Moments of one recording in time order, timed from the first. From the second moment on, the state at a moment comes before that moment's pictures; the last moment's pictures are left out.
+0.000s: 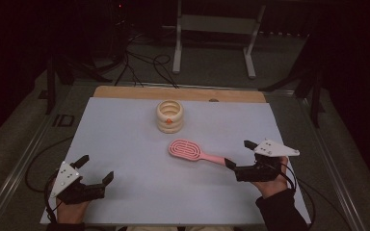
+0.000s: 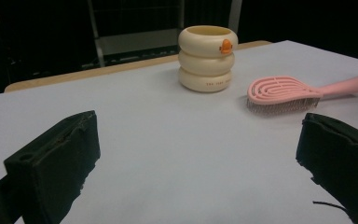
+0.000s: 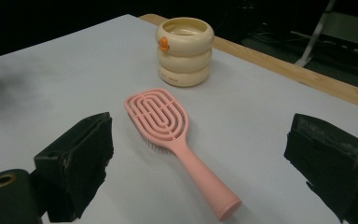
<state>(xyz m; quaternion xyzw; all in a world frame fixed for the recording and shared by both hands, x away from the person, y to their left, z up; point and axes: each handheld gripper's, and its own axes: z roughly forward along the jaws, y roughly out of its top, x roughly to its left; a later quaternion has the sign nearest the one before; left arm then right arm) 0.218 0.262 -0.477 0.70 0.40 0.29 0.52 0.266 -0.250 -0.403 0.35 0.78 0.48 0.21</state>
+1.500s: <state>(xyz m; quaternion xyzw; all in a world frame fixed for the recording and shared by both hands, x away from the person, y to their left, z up) 0.219 0.261 -0.479 0.70 0.40 0.29 0.52 0.314 -0.216 -0.381 0.32 0.80 0.46 0.19</state>
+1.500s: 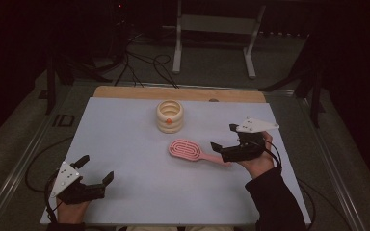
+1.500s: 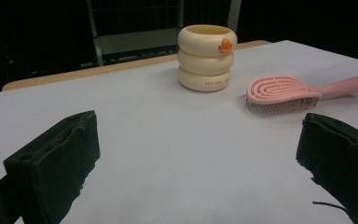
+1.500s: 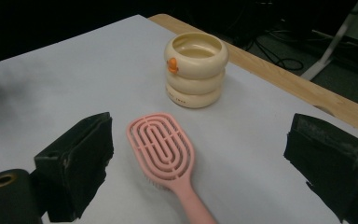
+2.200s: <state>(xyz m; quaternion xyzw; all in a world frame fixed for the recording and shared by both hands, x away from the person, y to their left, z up) 0.219 0.260 -0.480 0.70 0.40 0.29 0.52 0.350 -0.204 -0.392 0.32 0.83 0.43 0.17</state>
